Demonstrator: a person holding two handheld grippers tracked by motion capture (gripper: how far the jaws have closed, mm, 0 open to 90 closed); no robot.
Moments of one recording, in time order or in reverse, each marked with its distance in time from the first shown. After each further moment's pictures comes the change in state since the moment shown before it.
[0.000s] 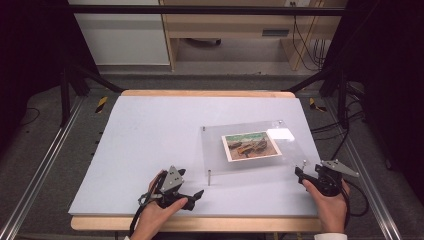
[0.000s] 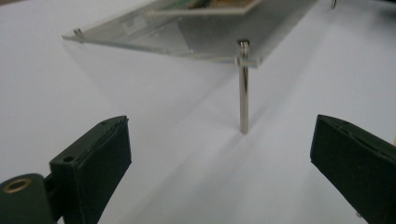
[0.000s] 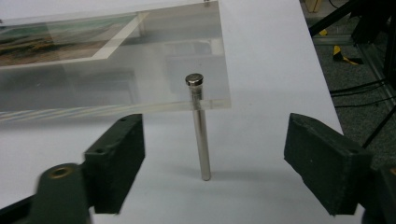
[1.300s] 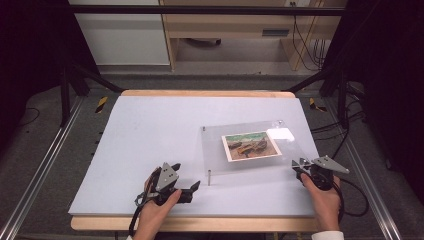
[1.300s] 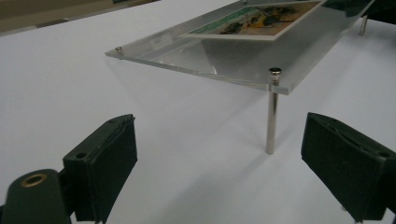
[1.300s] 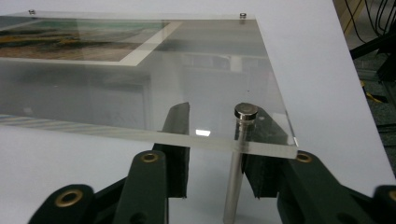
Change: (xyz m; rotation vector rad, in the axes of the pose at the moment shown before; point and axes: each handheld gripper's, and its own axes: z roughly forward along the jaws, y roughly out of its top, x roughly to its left) left arm -0.001 0.000 -0.005 -0.047 0.076 -0.049; right arm 0.005 0.001 0.024 -0.065 0.086 -0.136
